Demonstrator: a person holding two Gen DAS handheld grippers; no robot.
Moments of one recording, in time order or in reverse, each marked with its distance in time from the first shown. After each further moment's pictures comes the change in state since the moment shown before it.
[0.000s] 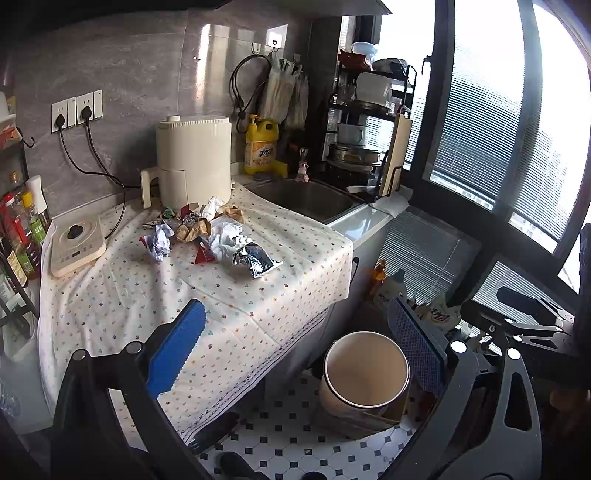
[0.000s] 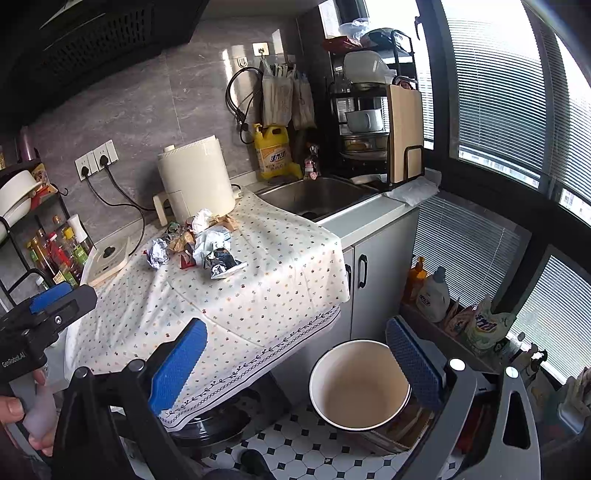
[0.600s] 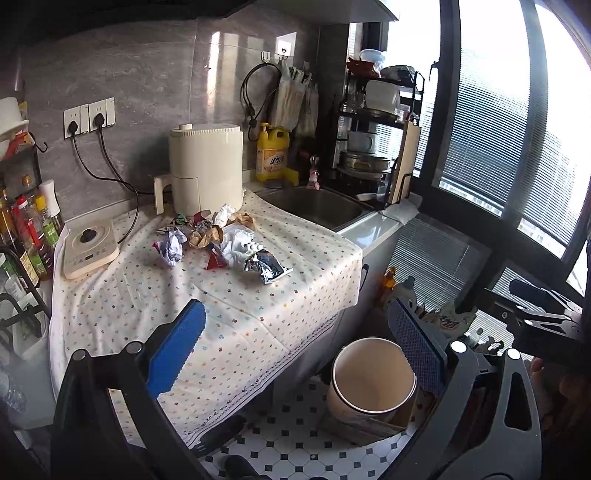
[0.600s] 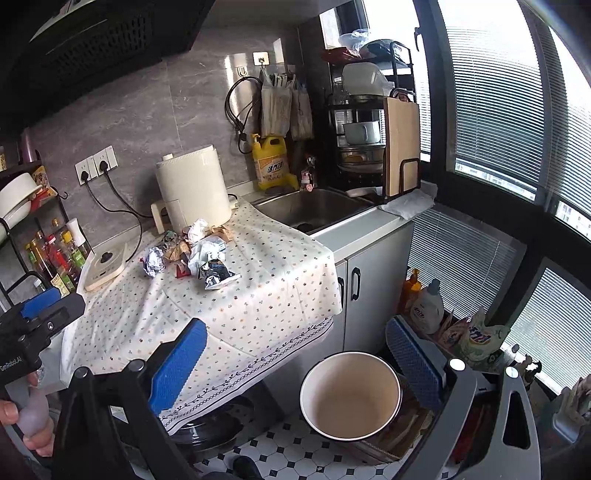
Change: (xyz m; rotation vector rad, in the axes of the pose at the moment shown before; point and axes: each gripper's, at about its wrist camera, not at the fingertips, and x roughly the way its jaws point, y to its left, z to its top) left arm -0.012 -0.001 0.001 -0.009 -0.028 0.042; right arm -0.006 -0.008 0.007 -0.016 -0.038 -0.009
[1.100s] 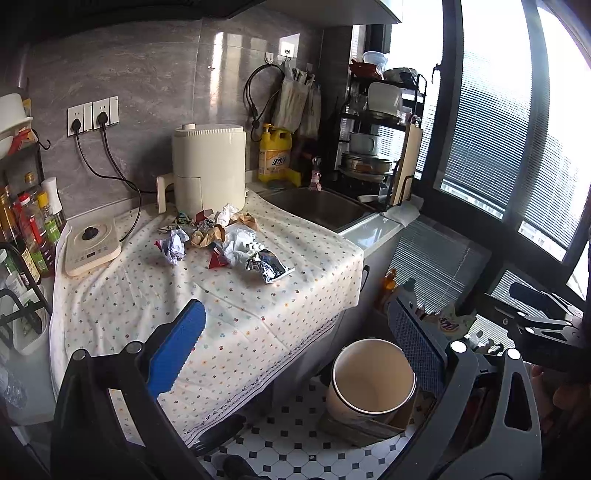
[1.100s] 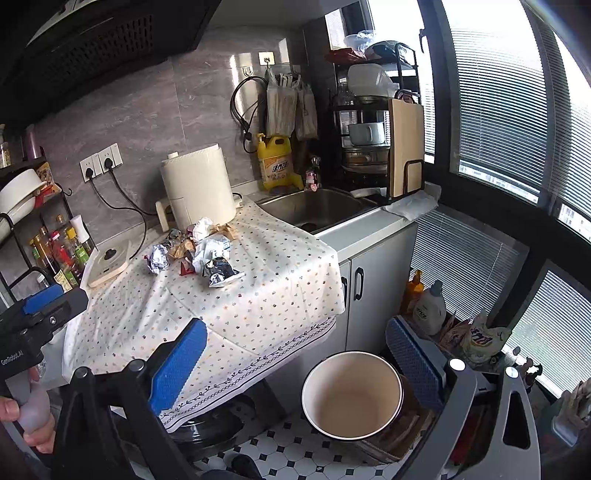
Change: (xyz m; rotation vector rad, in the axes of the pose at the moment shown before) left arm -0.002 0.001 0.002 -0.010 -0.001 0.007; right arm -0.004 0.004 -0.003 -0.018 -0.005 0.009
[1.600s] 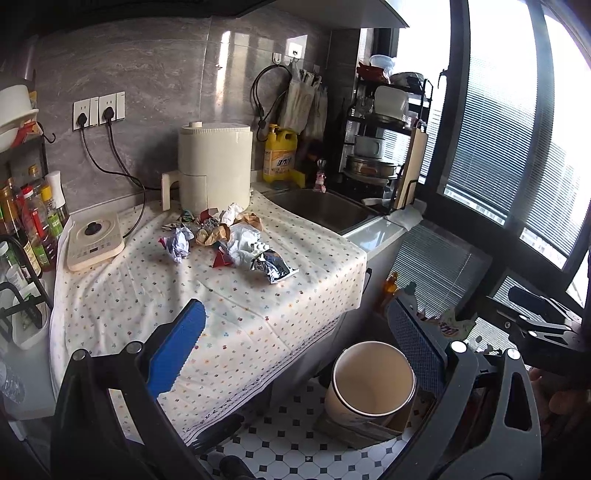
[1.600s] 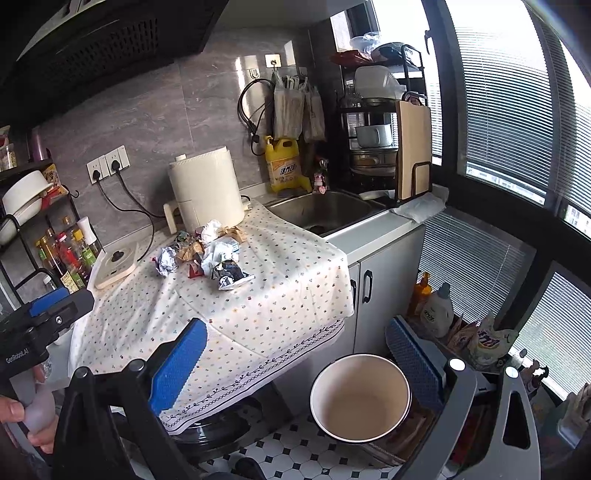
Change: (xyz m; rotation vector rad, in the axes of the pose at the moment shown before) left arm -0.001 0.010 -0.002 -0.032 -0.006 0.004; right arm 0.000 0.004 0.002 -0.004 -0.008 0.034
